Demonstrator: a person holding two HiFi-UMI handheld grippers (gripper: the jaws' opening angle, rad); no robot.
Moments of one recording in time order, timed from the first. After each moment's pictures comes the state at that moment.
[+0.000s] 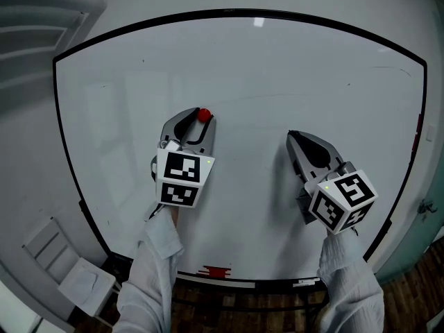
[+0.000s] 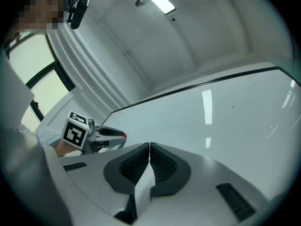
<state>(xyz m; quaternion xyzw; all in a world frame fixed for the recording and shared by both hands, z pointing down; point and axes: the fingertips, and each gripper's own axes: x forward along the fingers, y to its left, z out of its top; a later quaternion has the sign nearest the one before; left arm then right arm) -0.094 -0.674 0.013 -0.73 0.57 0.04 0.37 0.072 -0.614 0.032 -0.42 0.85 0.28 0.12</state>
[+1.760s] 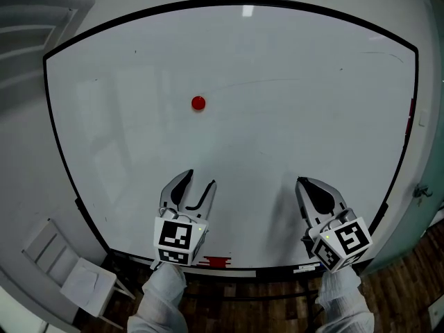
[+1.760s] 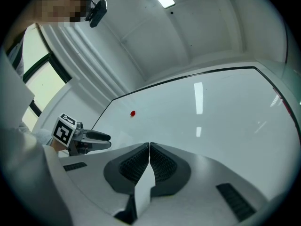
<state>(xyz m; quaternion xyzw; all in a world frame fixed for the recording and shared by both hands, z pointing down) -0.095 -0.641 0.172 -0.81 0.52 0.04 0.27 0.105 -0.579 0.147 -0.48 0.84 0.24 0.09</state>
